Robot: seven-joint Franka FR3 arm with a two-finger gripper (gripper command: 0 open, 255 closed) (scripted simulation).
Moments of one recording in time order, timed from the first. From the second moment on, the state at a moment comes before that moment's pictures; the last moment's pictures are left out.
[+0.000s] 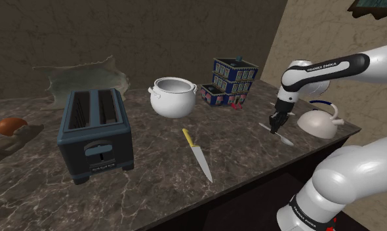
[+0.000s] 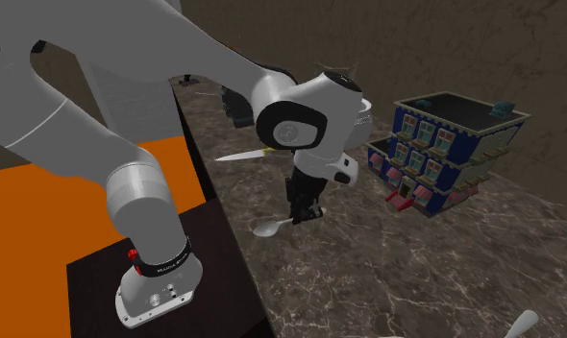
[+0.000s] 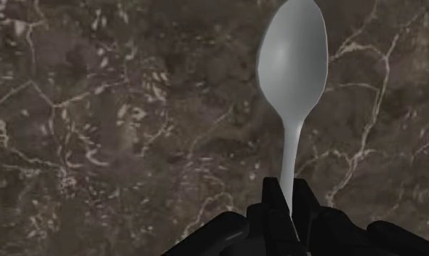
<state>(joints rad) -0.12 -0.48 -0.52 -2.62 -0.16 1.99 -0.29</state>
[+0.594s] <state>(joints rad) -0.12 -0.55 -0.49 -2.54 -0.16 1.85 -0.27</state>
